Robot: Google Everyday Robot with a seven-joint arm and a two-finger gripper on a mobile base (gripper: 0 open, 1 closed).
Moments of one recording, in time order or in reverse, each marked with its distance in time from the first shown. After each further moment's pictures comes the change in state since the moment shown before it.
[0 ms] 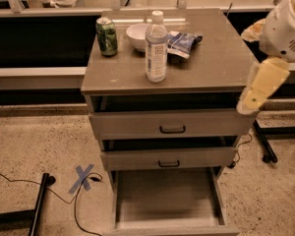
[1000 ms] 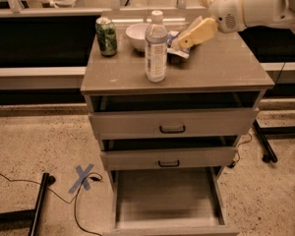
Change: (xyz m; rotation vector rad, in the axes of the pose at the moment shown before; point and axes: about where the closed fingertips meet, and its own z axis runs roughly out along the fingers) arm -0.123 -0.155 0.061 0.124 -0.724 0.146
